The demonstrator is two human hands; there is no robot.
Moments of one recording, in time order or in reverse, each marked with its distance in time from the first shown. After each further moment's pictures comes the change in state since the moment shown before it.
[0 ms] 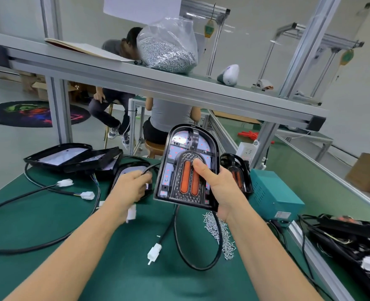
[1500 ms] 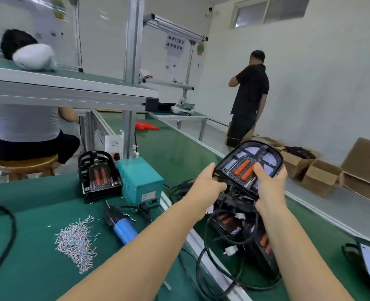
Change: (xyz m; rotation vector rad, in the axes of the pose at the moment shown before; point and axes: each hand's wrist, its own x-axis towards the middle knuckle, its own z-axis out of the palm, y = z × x) left_hand -0.118 0.022 0.426 0.093 -0.926 -0.033; right_hand -0.169 -0.052 -0.346 0.010 1.265 -0.370
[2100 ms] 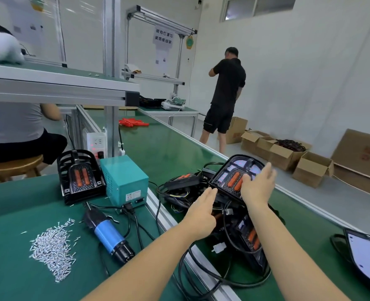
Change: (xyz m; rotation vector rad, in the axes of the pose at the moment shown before) left_hand 0.009 -0.067 0.032 0.611 -0.171 0.068; right_hand 0.034 0.035 -0.021 -0.866 0.075 -0.119
